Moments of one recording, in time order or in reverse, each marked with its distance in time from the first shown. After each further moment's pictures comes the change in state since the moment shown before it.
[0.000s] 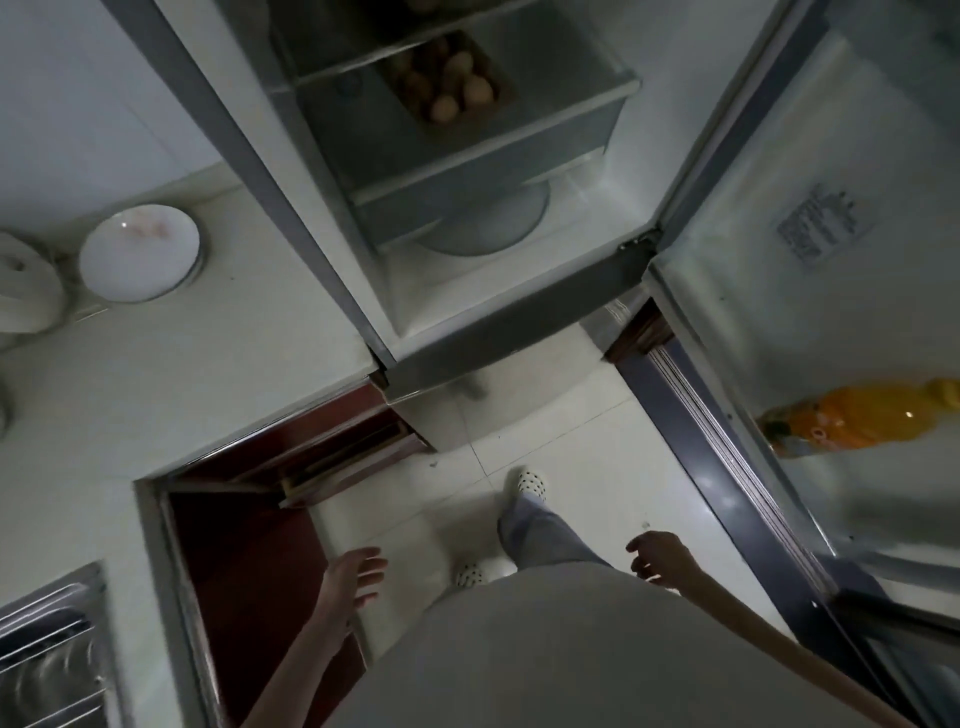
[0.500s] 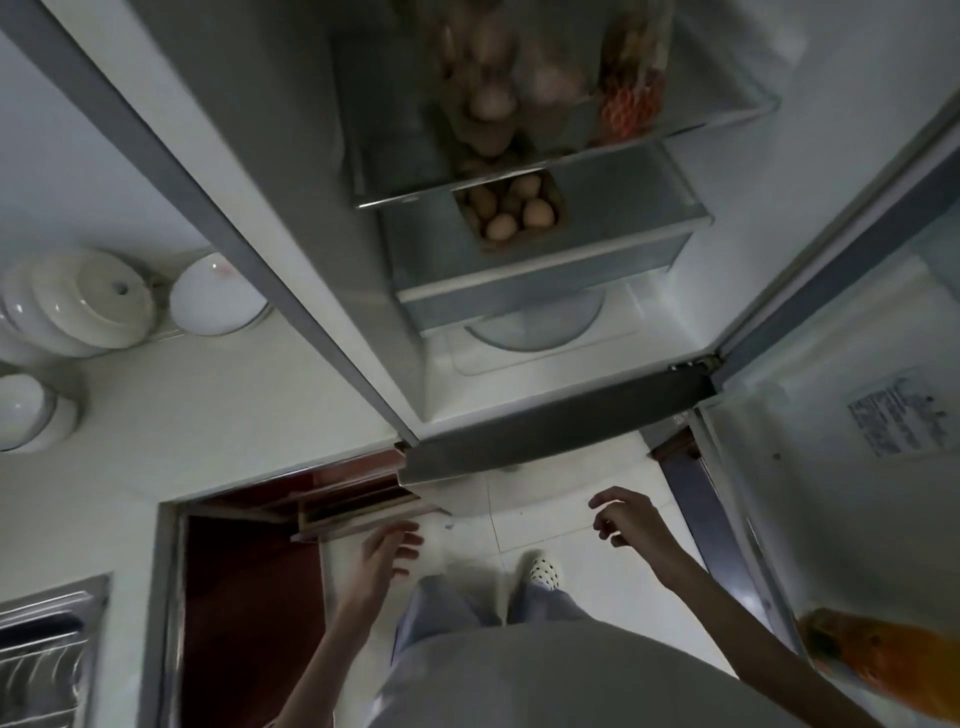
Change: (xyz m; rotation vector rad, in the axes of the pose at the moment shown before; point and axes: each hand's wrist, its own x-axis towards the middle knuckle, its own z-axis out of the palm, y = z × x) left_hand -0.045 0.136 0.083 -0.111 0.025 0.427; right_hand 0.005 -0.224 -0.035 -0.034 -0.139 -0.440
